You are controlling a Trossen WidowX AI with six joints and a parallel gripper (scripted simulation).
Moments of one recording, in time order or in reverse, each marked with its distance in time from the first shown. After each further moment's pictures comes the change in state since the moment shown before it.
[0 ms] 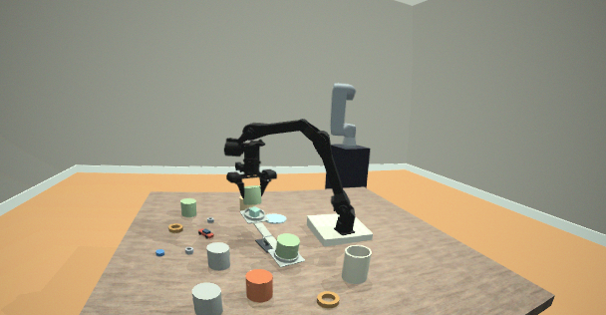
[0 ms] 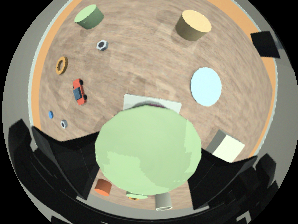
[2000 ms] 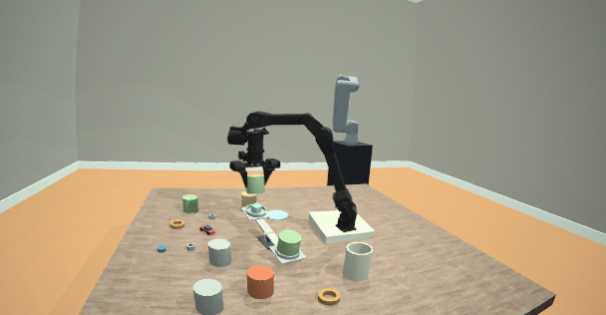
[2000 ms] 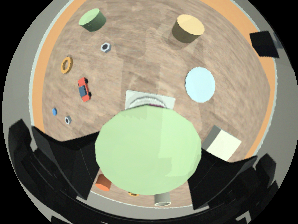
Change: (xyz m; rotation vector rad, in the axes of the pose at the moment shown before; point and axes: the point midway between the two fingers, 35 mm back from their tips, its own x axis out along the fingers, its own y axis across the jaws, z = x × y) arm -0.029 -0.004 -0.003 0.000 0.000 0.001
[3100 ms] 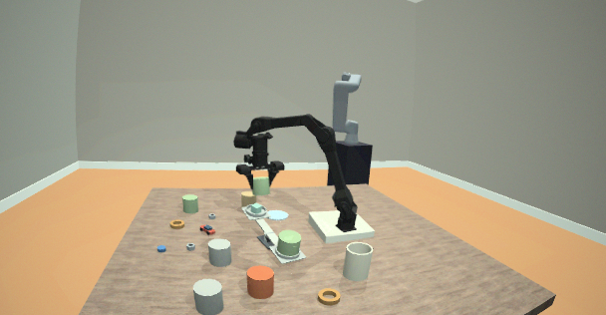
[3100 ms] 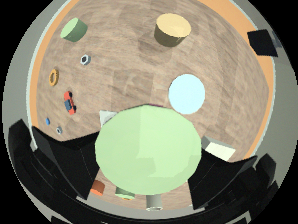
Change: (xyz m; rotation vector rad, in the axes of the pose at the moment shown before) arm 0.021 -0.038 0.037 0.012 -0.007 -0.027
